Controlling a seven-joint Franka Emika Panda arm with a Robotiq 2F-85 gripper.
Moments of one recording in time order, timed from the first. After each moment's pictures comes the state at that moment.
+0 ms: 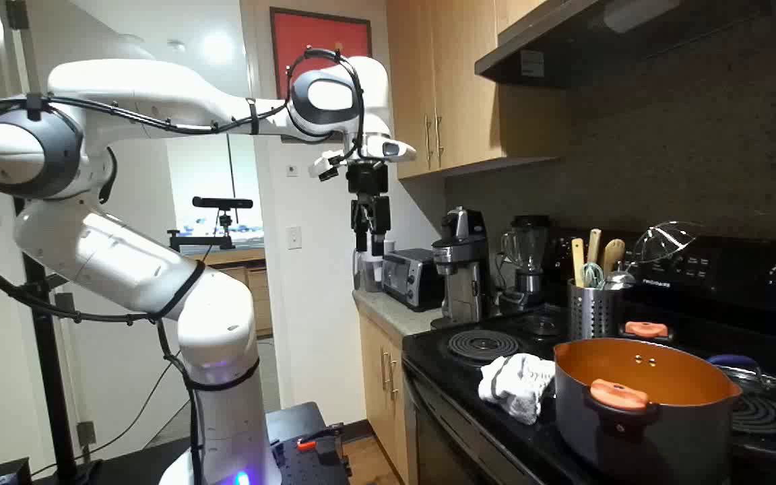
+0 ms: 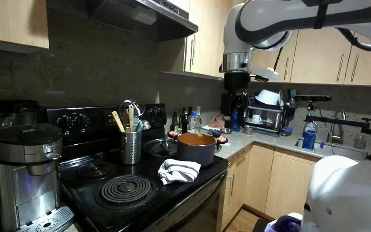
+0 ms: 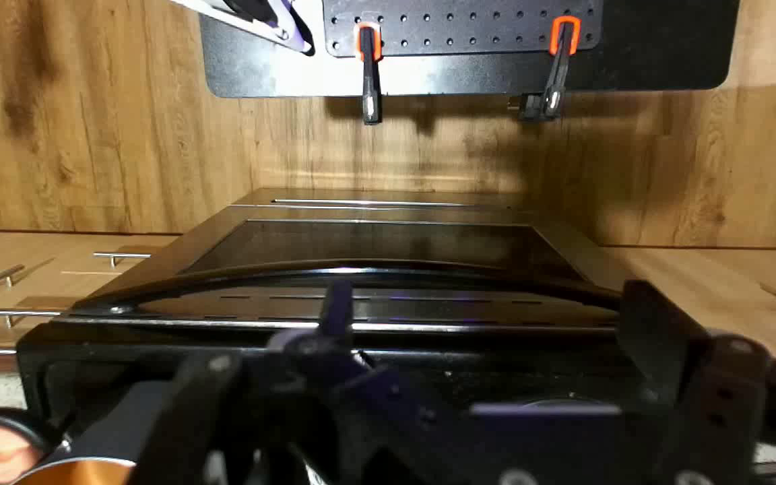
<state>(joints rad) -0.05 -0.86 -0.07 -2.42 -0.09 1.52 -0.07</state>
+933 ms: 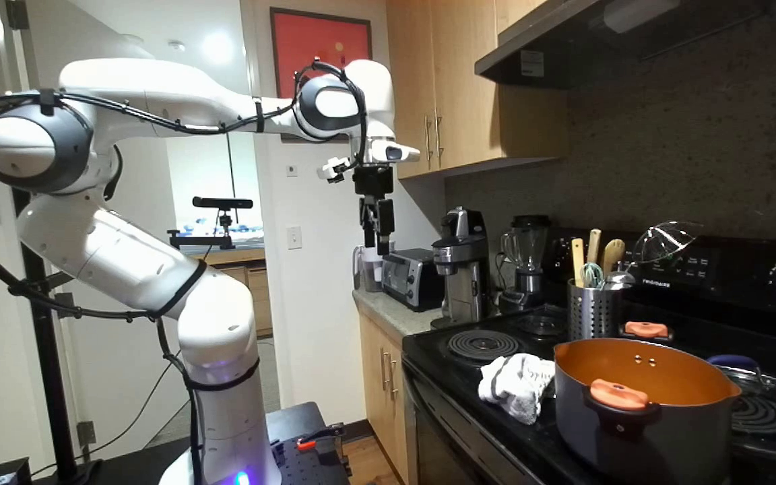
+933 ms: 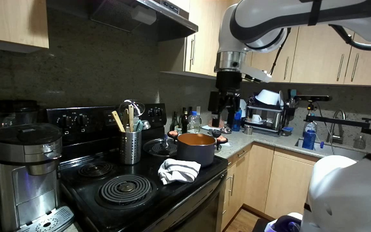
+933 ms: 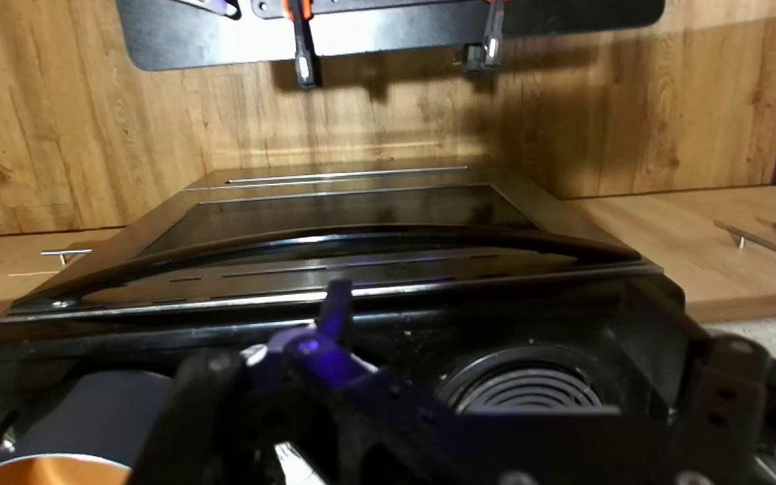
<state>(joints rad) -0.04 -0.83 -0.05 -2.42 0.01 1.60 0.02</state>
